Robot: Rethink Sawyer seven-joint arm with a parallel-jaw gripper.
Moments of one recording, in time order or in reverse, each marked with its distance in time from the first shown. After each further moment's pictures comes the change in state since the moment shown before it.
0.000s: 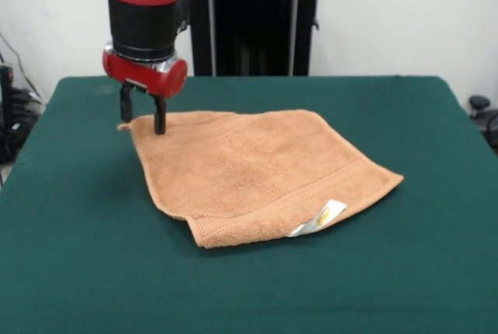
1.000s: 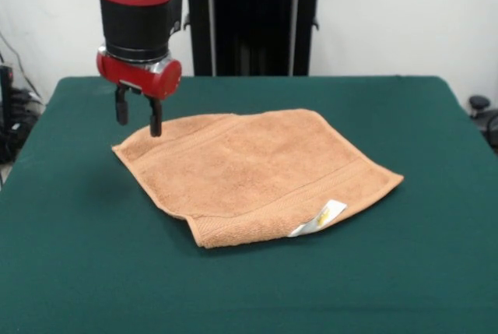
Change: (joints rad) arm -0.032 0.001 0.032 0.000 -0.005 0.000 0.000
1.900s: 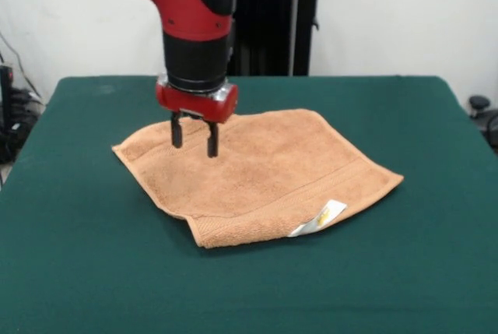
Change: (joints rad) arm 0.120 0.094 0.001 -0.035 0.001 0.000 0.000
